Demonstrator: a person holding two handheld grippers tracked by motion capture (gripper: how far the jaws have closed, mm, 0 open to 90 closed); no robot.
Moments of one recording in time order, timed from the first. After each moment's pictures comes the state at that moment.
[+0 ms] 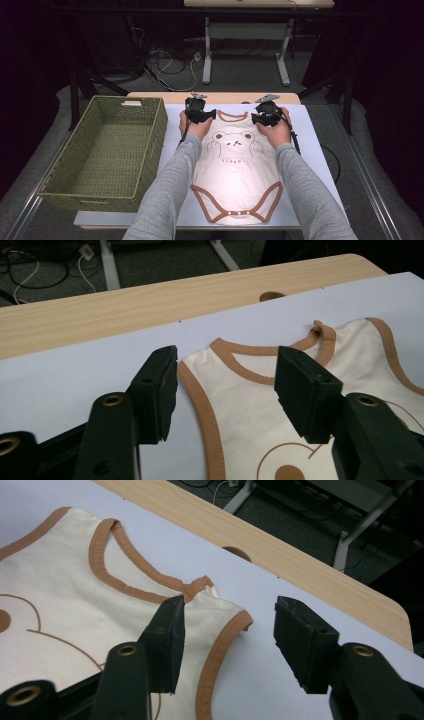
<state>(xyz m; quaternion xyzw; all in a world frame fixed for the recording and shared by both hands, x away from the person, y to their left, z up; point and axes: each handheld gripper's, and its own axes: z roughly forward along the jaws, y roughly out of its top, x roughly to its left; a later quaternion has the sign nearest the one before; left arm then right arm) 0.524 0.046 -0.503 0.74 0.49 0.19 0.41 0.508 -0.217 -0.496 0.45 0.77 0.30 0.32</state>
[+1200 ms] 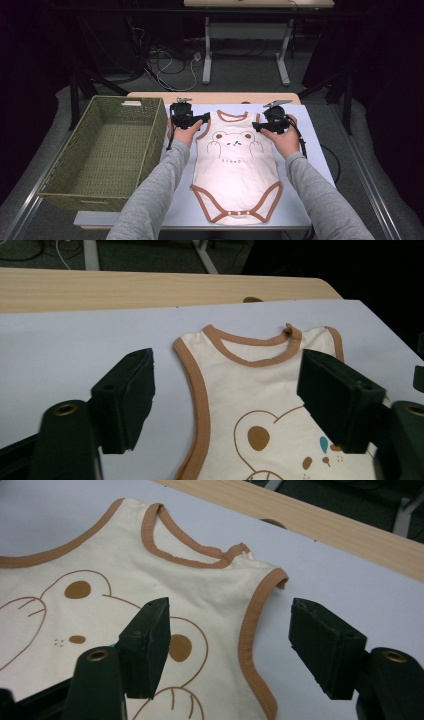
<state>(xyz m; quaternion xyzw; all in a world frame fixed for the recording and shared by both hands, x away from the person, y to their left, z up) 0.492 0.082 -0.493 0.70 0.53 0.13 0.46 0.479 -0.235 -0.491 0.48 0.78 0.34 0.23</state>
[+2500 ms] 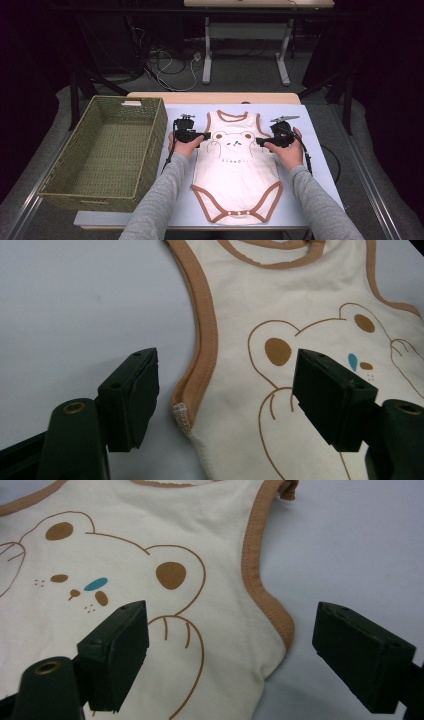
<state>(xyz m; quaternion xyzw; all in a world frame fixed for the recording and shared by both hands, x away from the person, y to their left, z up) 0.485 0.084 -0.549 0.74 0.53 0.06 0.40 0.461 -0.260 -0.540 0.51 0.76 0.35 0.19</state>
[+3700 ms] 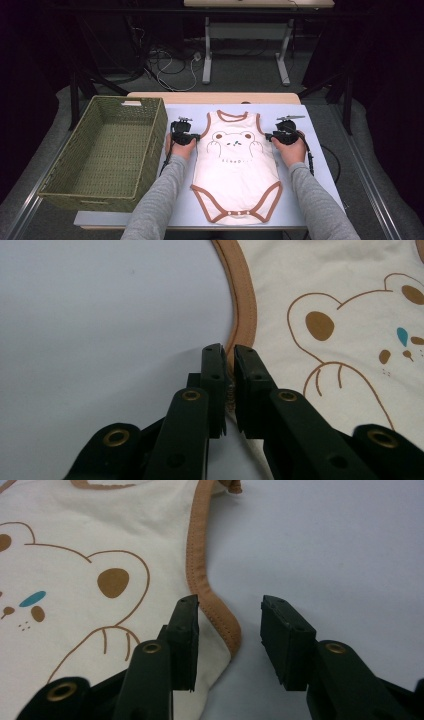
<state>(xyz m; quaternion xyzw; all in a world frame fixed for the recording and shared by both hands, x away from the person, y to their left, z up) 0.483 0.094 -0.559 0.76 0.53 0.08 0.37 0.472 -0.280 -0.551 0.55 0.73 0.34 0.19</state>
